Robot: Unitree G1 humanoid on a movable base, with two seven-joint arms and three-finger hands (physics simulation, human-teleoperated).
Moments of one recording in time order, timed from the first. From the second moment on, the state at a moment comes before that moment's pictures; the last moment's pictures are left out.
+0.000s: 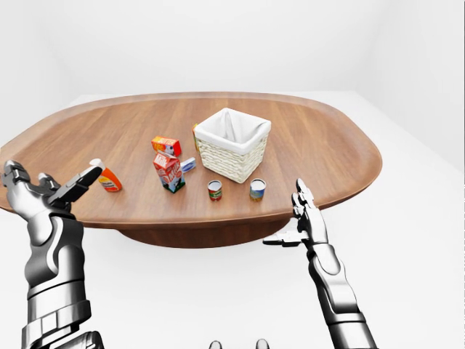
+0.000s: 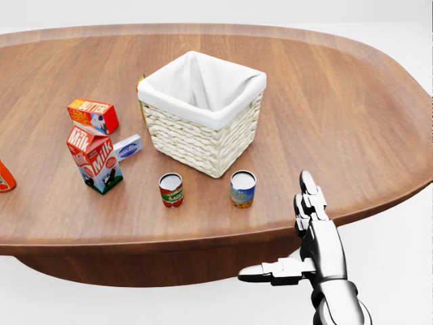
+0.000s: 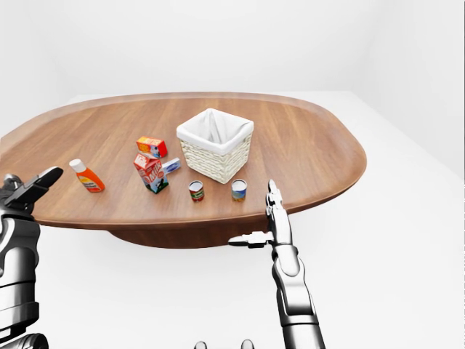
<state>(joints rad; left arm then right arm) -0.37 0.48 0.47 0.28 -0.59 0.09 0.35 -0.05 -0.02 -0.03 0.09 0.01 -0.01 0.04</state>
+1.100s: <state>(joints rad) -0.36 0.47 0.47 0.26 -0.58 0.09 0.34 -0.05 -0.02 -0.03 0.10 0.01 0.00 0.04</state>
